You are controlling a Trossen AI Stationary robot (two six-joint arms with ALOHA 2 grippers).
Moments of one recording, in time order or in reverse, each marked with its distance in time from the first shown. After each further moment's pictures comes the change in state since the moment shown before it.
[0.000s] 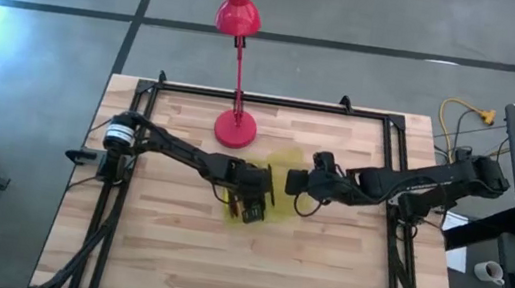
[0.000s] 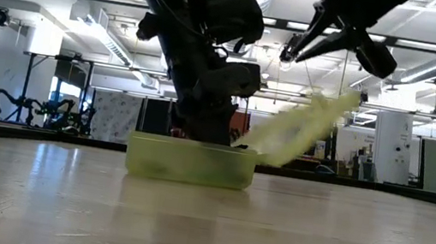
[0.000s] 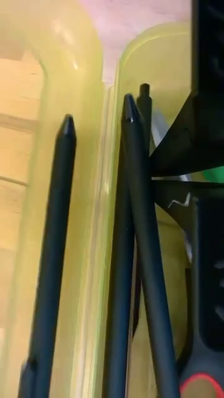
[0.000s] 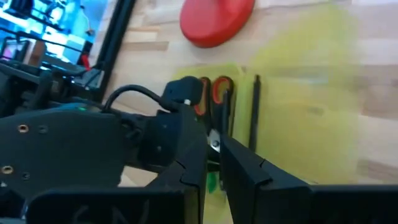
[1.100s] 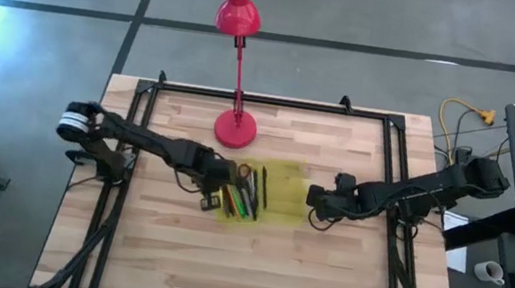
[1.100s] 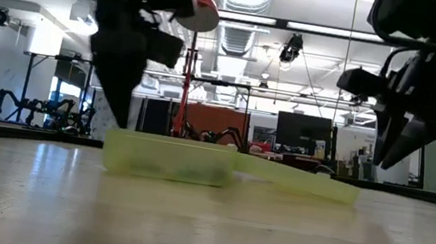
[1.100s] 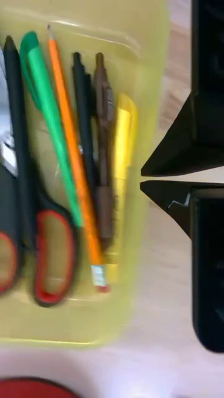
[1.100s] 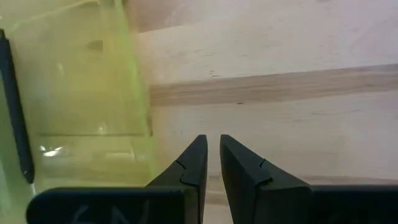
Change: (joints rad) left arm -0.008 -0.344 -0.208 -0.429 -0.101 0.013; right arm 0.053 0.002 -0.280 -0.262 -0.144 0.480
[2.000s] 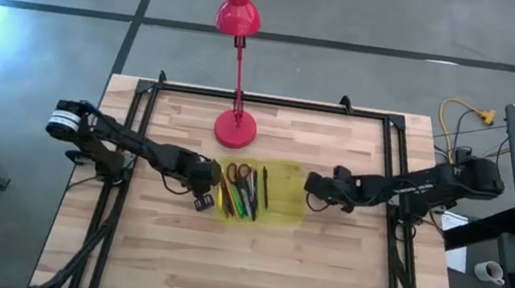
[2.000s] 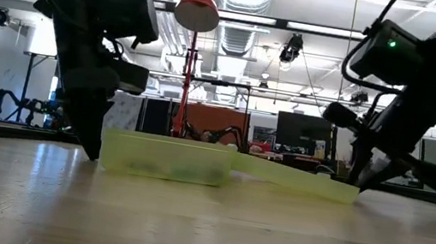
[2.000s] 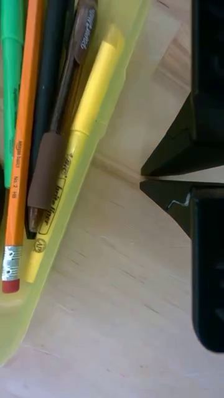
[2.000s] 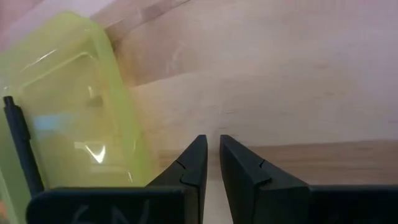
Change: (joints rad) left arm 0.011 -0.089 -0.335 0.327 0.006 -0.195; right arm -0.215 0.038 -0.253 0.527 -0.058 -0.088
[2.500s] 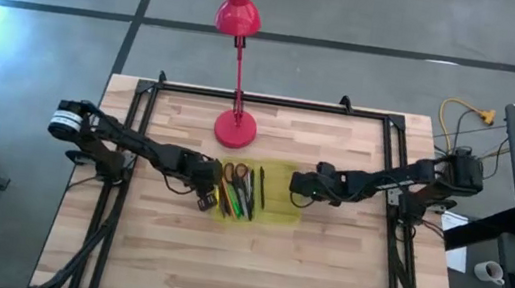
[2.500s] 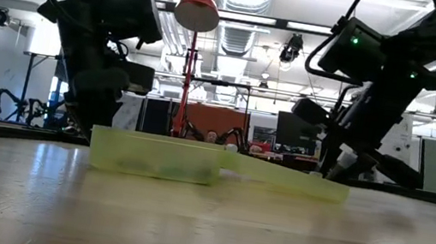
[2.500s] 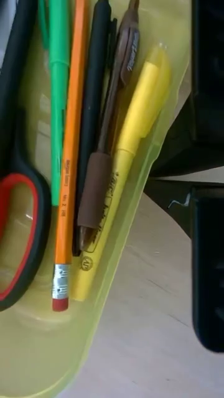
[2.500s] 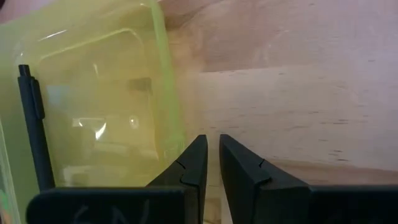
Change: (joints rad) left arm 0.007 0.010 -0.002 0.071 0.002 0.006; right arm -0.019 0.182 0.151 0.045 -0.047 -0.176
